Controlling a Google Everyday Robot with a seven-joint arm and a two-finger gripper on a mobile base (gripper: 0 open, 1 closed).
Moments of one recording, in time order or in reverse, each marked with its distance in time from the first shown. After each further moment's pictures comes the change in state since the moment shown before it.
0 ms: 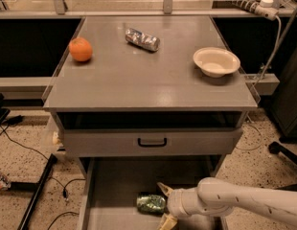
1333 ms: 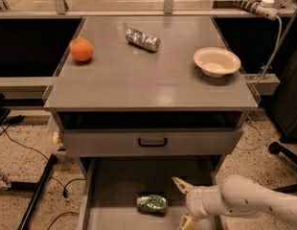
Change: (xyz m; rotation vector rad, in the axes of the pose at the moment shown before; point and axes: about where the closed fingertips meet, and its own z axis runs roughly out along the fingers) arm -0.018 0.009 -0.101 0.060 0.077 -0.156
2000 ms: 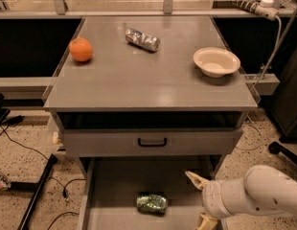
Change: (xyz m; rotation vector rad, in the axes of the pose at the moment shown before) arm -0.039 0.003 -0.095 0.002 0.072 0.031
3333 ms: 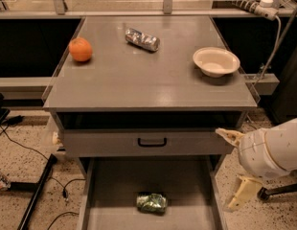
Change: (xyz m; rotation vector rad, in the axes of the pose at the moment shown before) arm -0.079 -0.052 -0.188 0.045 0.172 0.023
